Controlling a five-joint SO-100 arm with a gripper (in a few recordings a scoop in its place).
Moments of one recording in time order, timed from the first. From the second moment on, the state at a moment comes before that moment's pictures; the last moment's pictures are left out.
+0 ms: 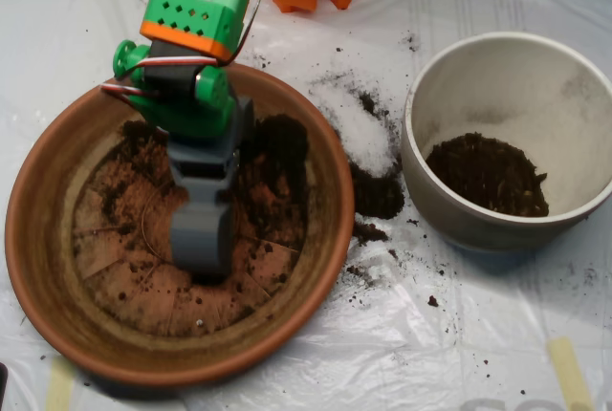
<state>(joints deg) 25.1 65.8 88.9 73.9 -15.1</state>
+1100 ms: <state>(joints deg) 23.5 86.8 113.1 61.1 -17.2</state>
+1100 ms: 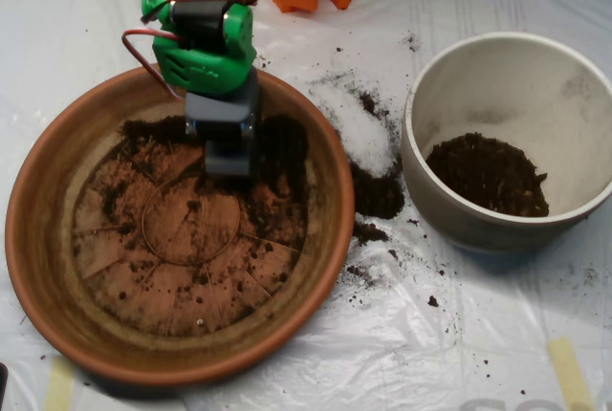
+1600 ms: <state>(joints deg) 18.0 93.3 112.5 65.4 -14.8</state>
